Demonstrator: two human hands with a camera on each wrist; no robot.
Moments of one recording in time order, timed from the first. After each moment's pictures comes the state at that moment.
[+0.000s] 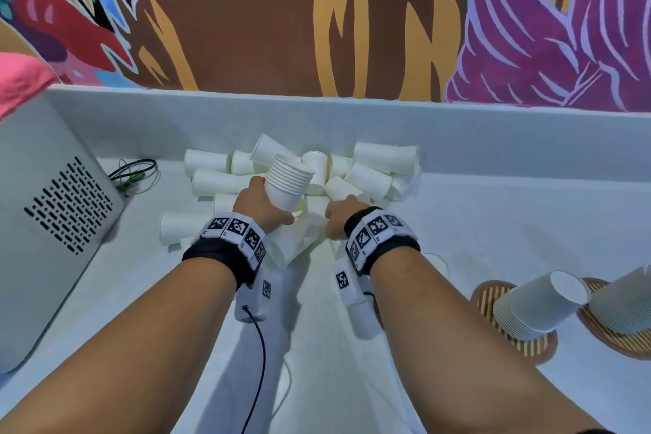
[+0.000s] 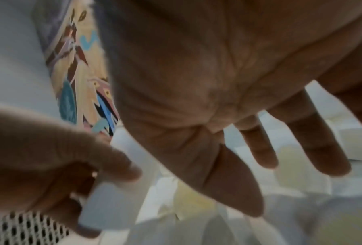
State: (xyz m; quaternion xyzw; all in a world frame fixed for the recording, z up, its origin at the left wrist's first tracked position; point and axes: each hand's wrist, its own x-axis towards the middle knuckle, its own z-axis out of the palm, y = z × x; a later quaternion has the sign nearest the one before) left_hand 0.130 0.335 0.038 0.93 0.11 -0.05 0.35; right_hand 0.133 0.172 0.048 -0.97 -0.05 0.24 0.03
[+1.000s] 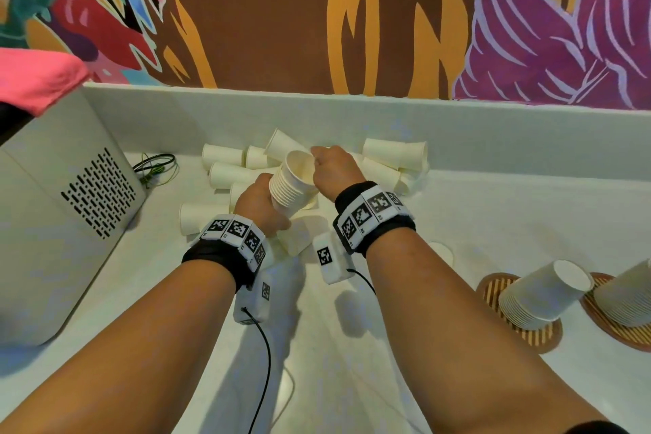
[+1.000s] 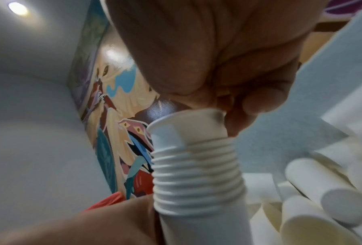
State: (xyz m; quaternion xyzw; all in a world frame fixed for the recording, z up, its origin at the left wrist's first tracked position) left_hand 0.096 0.352 0.043 0.94 0.09 -0.04 0.33; right_hand 0.127 0.204 0.096 -0.95 -0.10 0.02 0.30
